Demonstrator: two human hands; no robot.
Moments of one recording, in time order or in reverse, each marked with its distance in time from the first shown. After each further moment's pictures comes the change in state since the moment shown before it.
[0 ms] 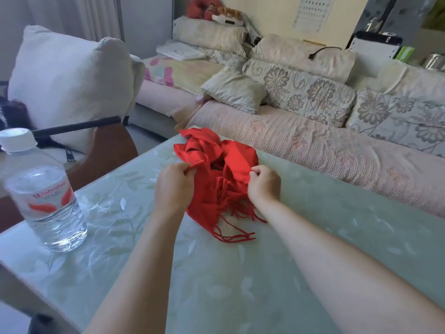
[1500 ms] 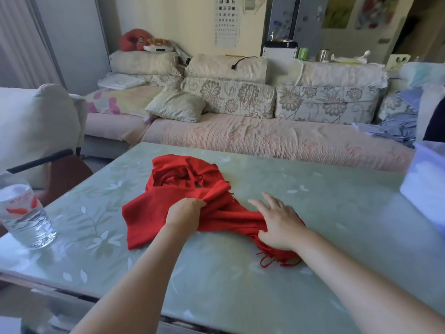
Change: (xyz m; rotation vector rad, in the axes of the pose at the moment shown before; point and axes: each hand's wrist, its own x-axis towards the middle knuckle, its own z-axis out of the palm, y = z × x) left_hand -0.178 0.104 0.033 0.629 -0.555 0.494; right_hand -0.184 0.136 -0.263 -0.653 -0.492 -0.222
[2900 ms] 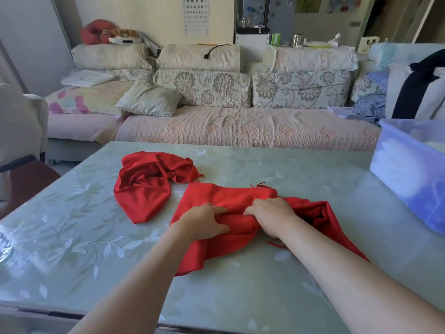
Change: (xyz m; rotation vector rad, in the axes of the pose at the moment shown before) left_hand 0.012 0.093 0.027 -0.189 -0.326 0.167; right_hand -0.006 0.050 0.008 -0.232 -0.065 -0.022
